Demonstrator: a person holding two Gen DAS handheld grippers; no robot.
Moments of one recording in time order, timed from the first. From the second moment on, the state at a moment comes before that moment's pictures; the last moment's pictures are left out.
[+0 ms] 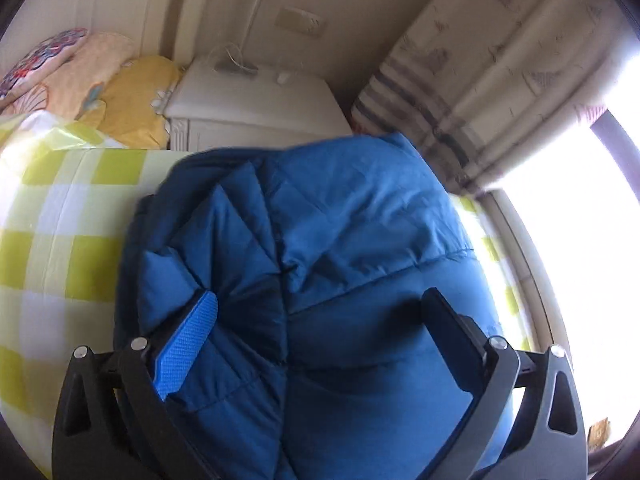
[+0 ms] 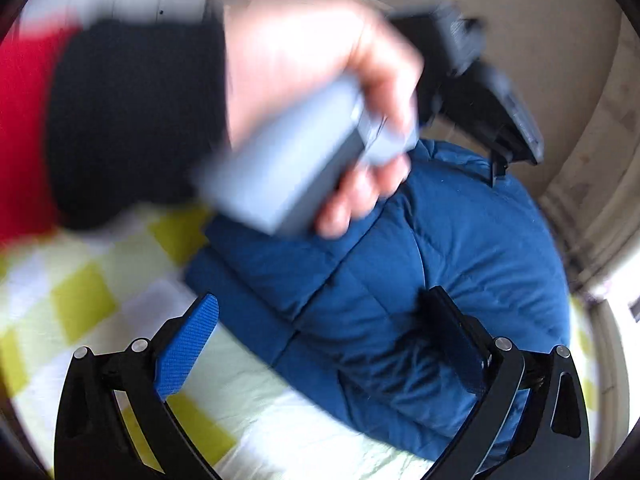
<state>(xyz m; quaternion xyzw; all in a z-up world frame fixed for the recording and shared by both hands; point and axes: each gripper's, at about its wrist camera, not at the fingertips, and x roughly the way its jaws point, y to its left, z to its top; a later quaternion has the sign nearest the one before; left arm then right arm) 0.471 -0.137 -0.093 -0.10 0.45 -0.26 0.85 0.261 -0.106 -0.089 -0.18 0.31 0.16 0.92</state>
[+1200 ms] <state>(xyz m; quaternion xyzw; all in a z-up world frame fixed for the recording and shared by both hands) 0.097 -0.114 -0.014 0.05 0.16 -0.03 0.99 0.083 -0.202 0.033 -0.03 0.19 -0.05 0.98</state>
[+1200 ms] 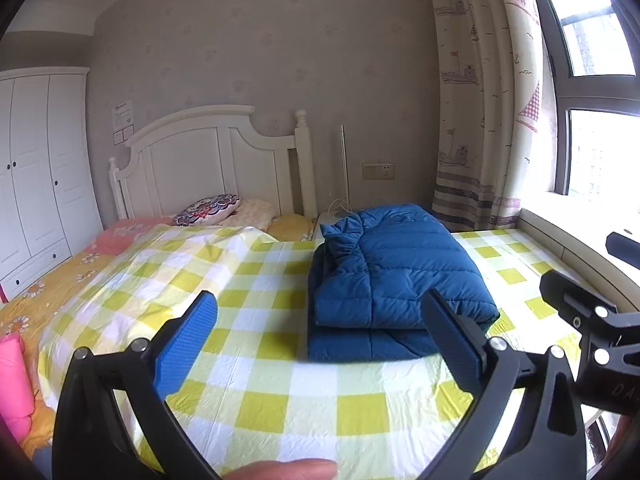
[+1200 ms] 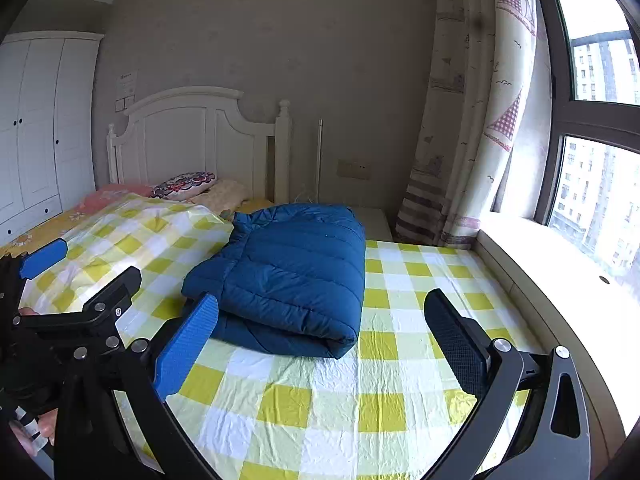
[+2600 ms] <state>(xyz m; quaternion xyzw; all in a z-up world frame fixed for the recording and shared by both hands) 0.090 -0.102 -0.020 0.04 0.17 -0.03 0.98 0.088 -0.205 0.018 -0.04 0.21 -0.04 0.98</state>
